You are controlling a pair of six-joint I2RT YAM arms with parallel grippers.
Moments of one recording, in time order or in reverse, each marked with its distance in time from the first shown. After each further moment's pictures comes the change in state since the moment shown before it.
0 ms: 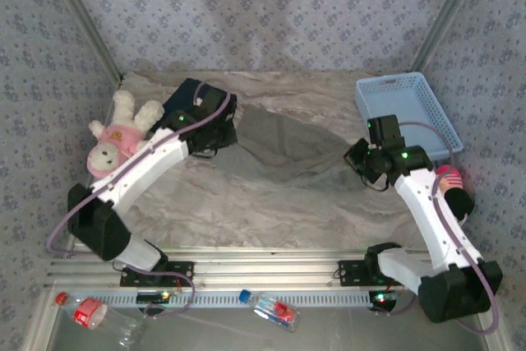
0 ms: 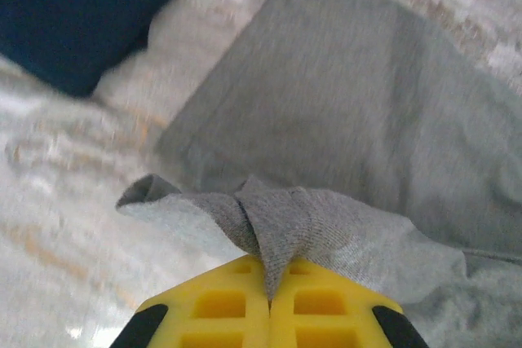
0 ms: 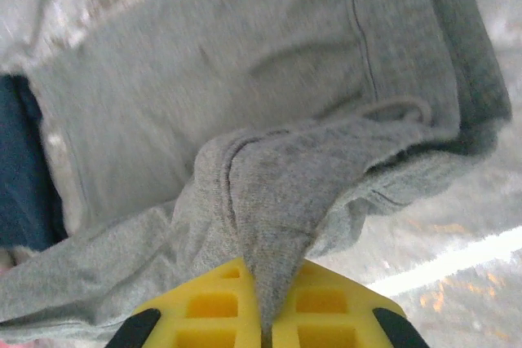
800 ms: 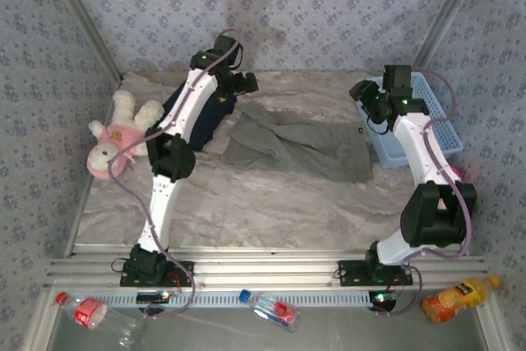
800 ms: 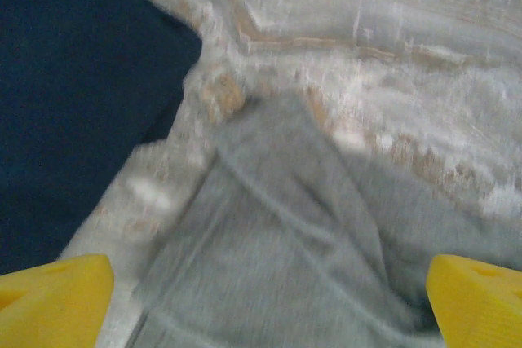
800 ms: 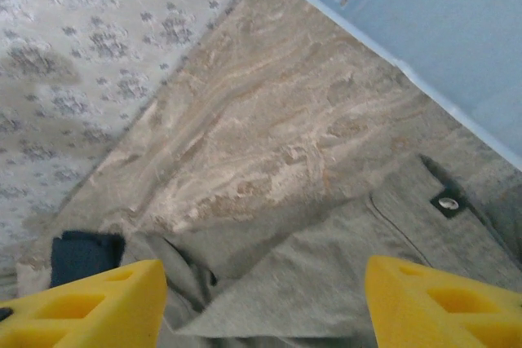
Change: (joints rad) left arm 0.196 0.846 1.099 -0.344 0.215 0.192; right arm -0.171 0.424 0.304 0.359 -0.023 -0.168
